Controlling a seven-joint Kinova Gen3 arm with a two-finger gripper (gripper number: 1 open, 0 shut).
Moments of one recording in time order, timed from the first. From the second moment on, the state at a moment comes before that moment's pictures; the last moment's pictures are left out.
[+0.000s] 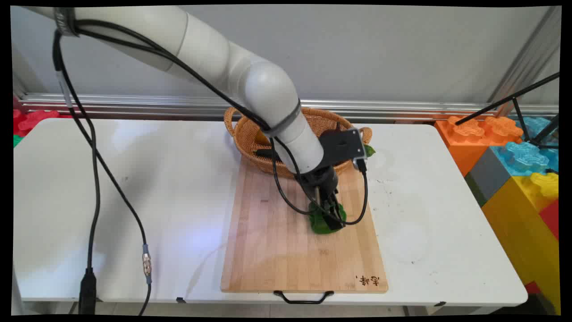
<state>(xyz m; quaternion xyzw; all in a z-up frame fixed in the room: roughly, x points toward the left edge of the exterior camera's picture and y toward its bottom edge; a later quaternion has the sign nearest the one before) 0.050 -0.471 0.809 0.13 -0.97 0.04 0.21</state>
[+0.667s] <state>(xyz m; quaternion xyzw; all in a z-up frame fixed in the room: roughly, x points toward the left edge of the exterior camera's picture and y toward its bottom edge) 0.108 -0.499 0.887 0.13 -0.97 0.08 0.20</state>
